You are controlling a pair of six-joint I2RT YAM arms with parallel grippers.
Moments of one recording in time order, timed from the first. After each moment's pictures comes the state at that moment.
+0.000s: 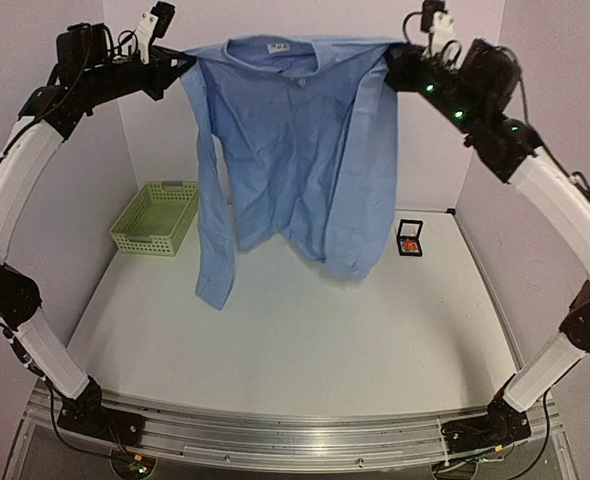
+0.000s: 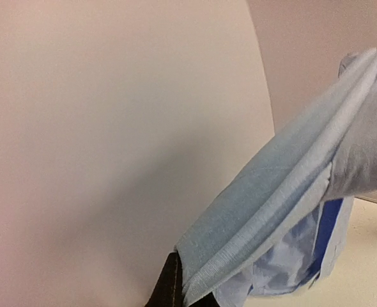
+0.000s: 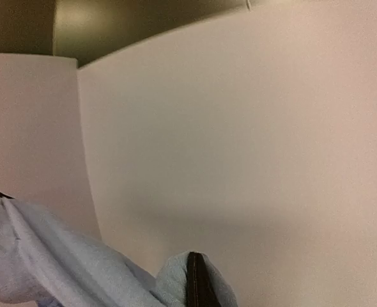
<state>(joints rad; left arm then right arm) -0.37 1.62 2.18 -0.51 0.39 0.27 0.64 1.58 1.90 -0.02 0.14 0.05</state>
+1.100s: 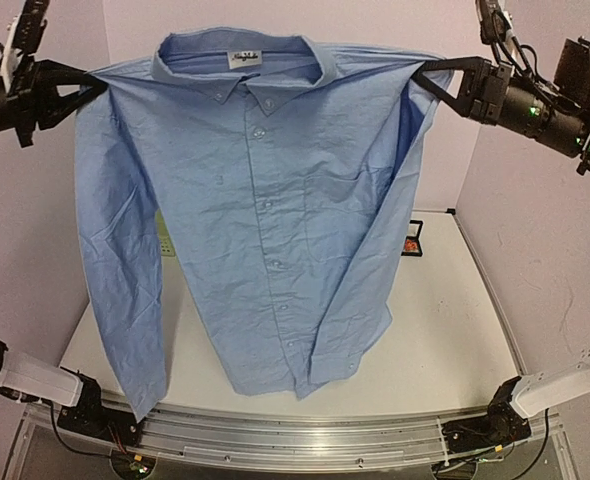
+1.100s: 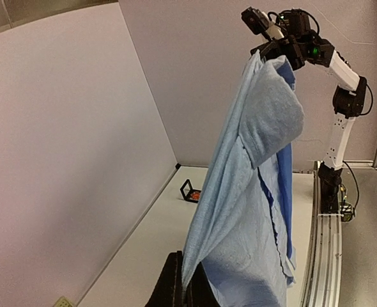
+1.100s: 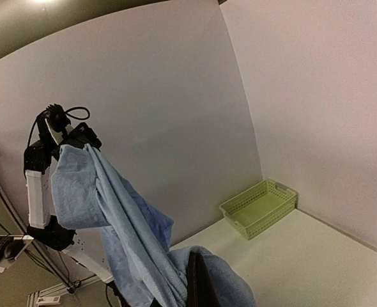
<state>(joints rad) -0.24 1.25 2.30 -1.13 0.89 0.37 0.75 1.26 1.93 -0.58 -0.35 0.33</state>
